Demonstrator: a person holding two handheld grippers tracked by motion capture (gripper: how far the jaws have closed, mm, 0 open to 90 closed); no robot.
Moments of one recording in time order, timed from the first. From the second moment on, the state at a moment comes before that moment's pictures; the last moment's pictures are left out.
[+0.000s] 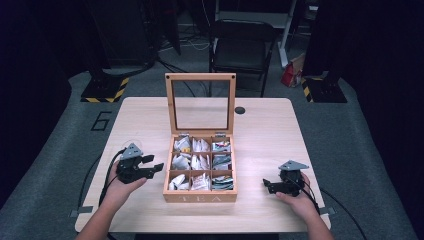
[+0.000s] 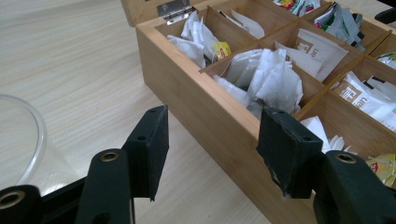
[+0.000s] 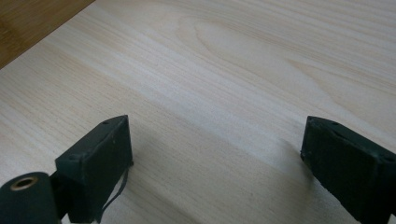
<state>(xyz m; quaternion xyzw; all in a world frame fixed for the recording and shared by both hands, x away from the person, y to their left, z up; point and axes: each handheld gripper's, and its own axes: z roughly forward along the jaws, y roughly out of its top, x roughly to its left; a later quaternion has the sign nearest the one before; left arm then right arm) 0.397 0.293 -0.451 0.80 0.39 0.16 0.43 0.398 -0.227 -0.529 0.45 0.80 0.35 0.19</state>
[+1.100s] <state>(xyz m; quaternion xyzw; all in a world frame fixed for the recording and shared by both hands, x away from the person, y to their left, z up) 0.413 0.257 -0.445 0.81 0.36 0.14 0.44 0.398 -0.227 -0.529 0.45 0.80 0.35 0.19</state>
